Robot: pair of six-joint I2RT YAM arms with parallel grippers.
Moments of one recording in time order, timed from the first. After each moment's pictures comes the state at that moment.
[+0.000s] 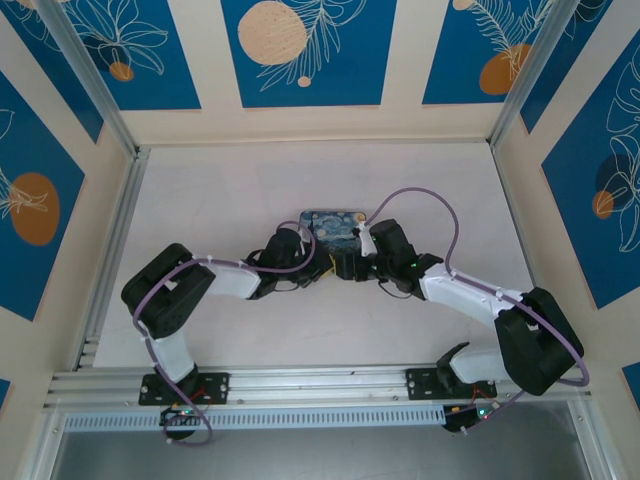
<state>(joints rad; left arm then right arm) -0.73 1.78 0.75 0.45 0.38 -1.24 0.60 1.31 0.66 -0.13 -0.26 0.44</state>
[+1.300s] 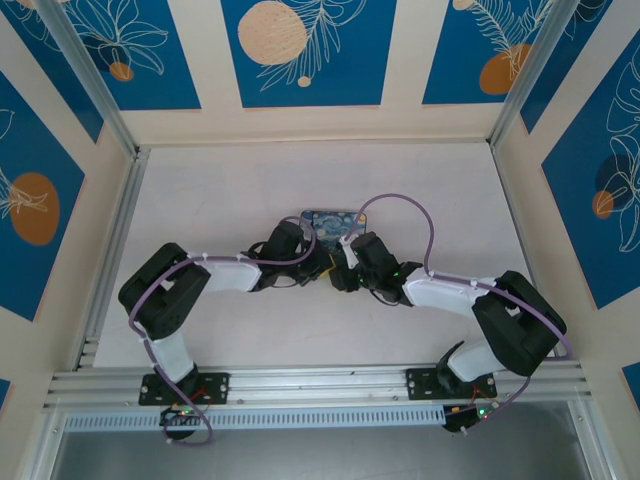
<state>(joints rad) -0.73 1.77 0.83 0.27 0.41 -1.22 0.71 1.43 0.62 -0.01 -0.07 0.26</state>
